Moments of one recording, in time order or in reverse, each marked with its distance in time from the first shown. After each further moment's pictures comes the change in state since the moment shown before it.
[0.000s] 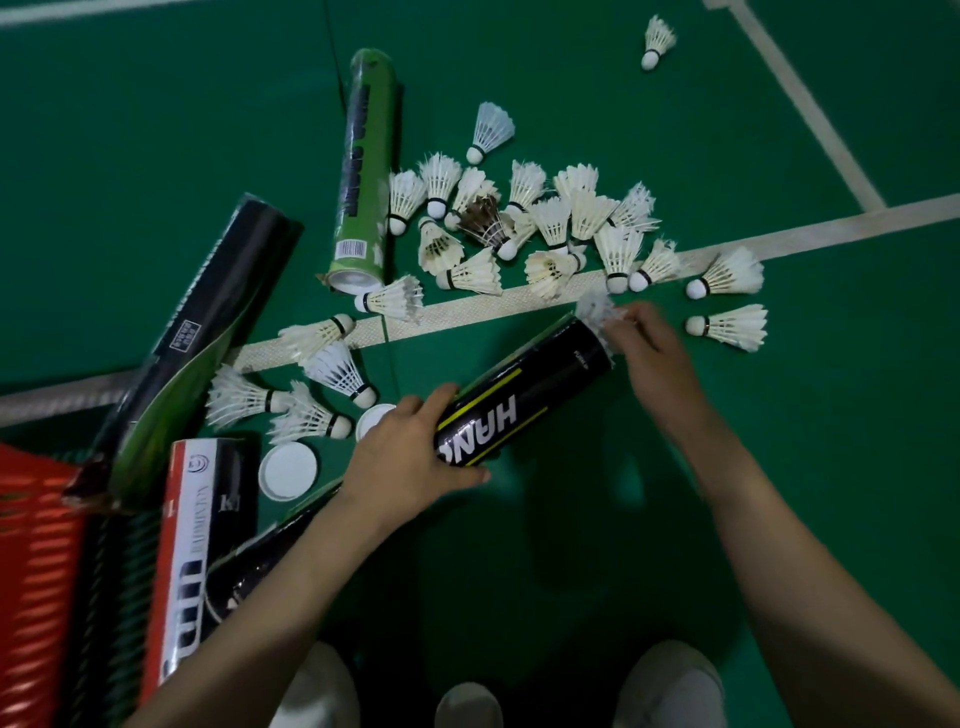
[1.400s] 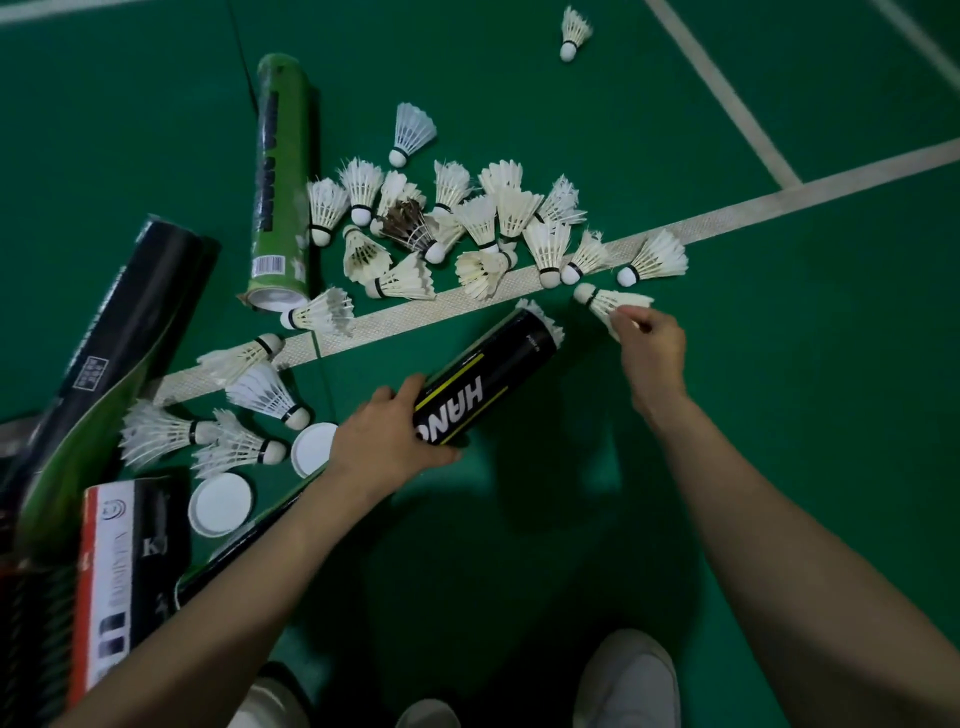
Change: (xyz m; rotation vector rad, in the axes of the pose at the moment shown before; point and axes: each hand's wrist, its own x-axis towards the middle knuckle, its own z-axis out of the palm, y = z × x) left_hand 0.046 0.034 0.025 0.101 -0.081 -0.042; right_hand 0.042 0.064 -0.054 0.062 0.457 0.206
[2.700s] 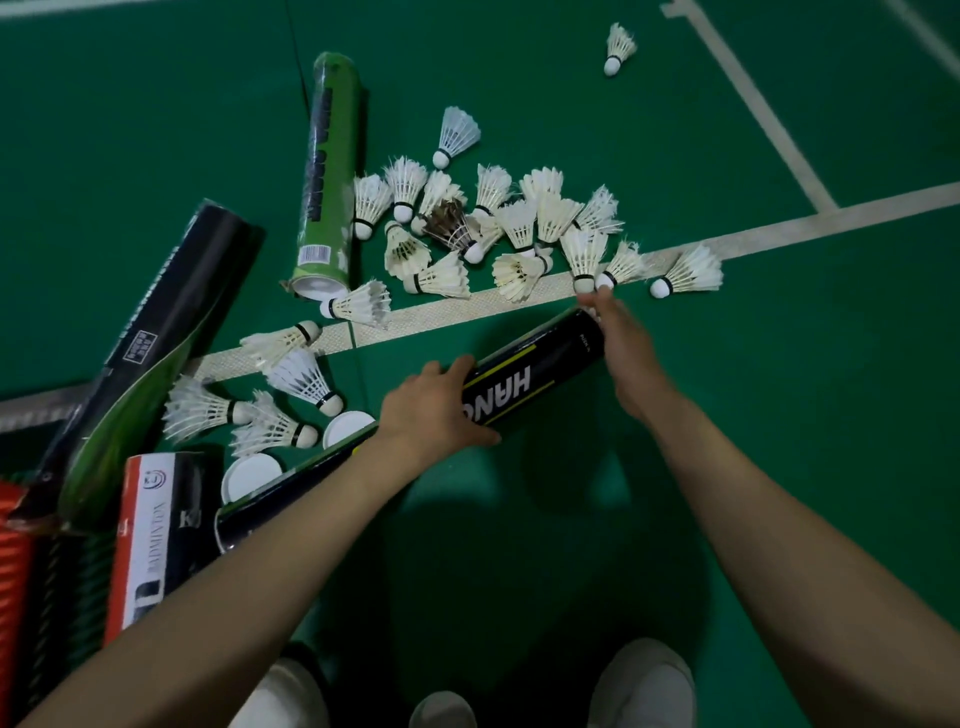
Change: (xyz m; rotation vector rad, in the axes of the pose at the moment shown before) left_hand 0.010 0.004 -0.009 0.062 0.001 0.075; right_hand -0.036 -0.037 0.038 0.019 -0.440 -0.001
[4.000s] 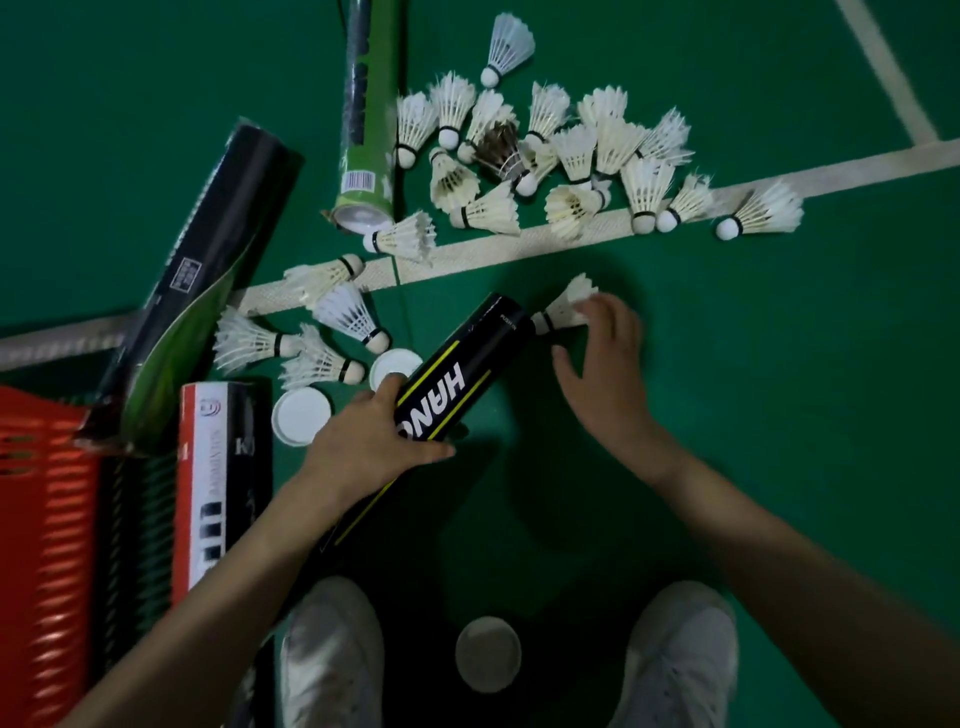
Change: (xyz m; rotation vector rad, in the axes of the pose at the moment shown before) left_hand -0.078 -0.092 0.014 -0.226 -0.102 -0.244; right_hand -0.059 0.057 0.071 -0.728 0.142 -0.522
